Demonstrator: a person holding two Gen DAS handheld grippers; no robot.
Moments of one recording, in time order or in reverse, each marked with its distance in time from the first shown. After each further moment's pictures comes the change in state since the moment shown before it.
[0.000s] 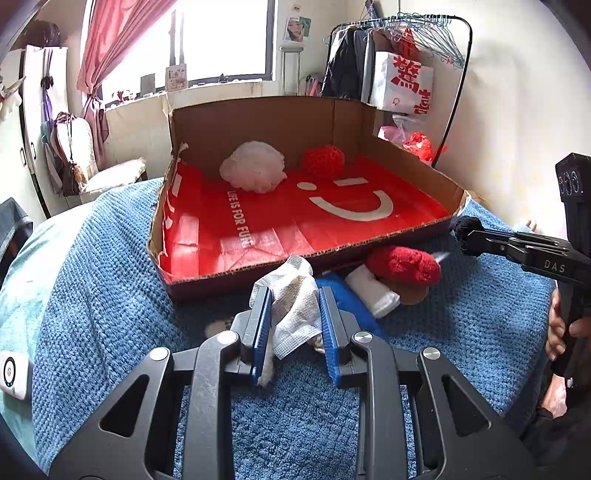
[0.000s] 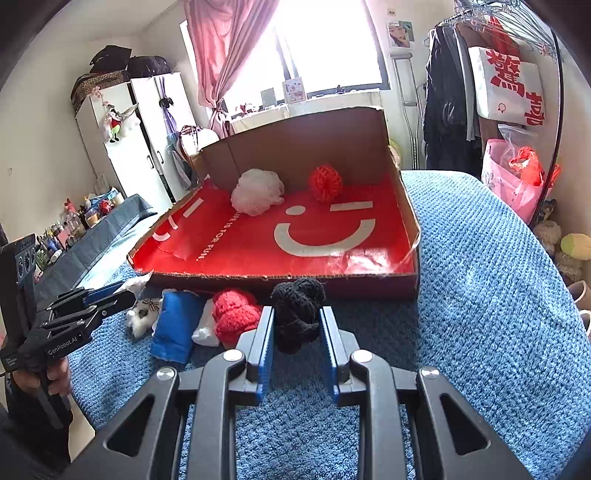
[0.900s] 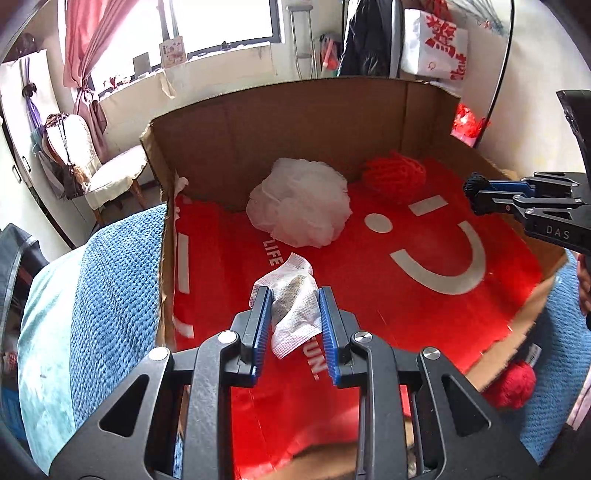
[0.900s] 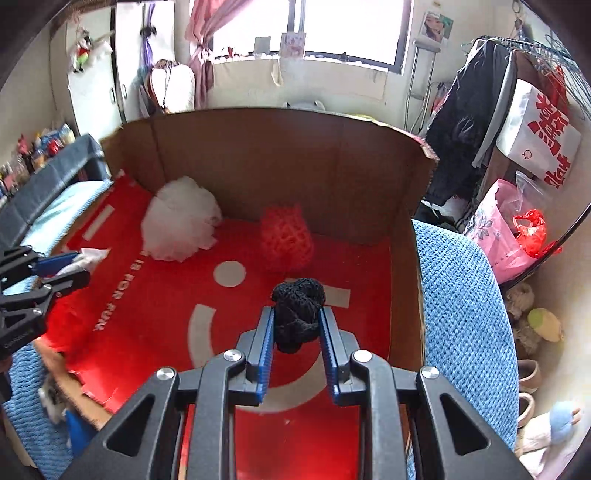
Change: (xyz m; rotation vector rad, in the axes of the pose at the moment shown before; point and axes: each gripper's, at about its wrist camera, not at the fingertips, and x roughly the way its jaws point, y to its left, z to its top) left arm 0.120 0.049 0.118 0.055 0.186 0.085; right arm 0.149 -0.011 0.150 -0.203 0.241 -0.233
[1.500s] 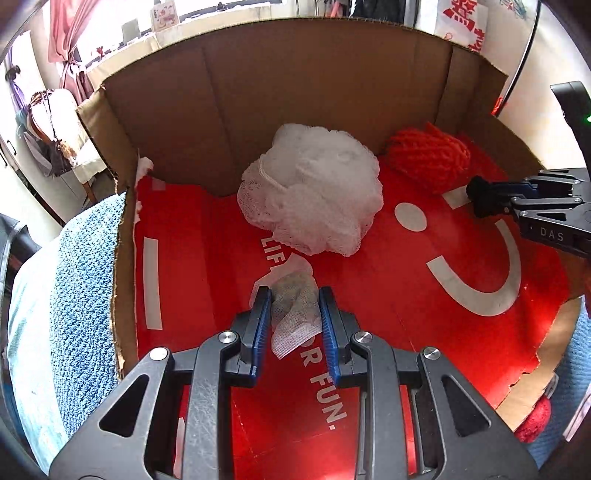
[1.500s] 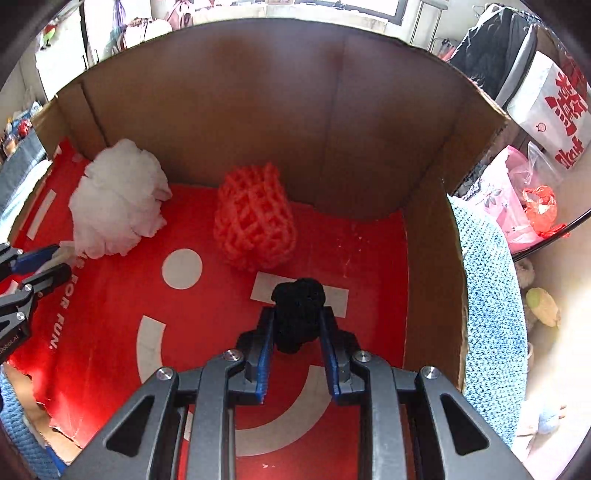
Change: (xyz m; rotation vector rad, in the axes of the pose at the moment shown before) left arm 0.061 0.015 0.025 -0.015 0.164 -0.018; right arm 0.066 -0.015 0.021 0.012 0.218 -0.036
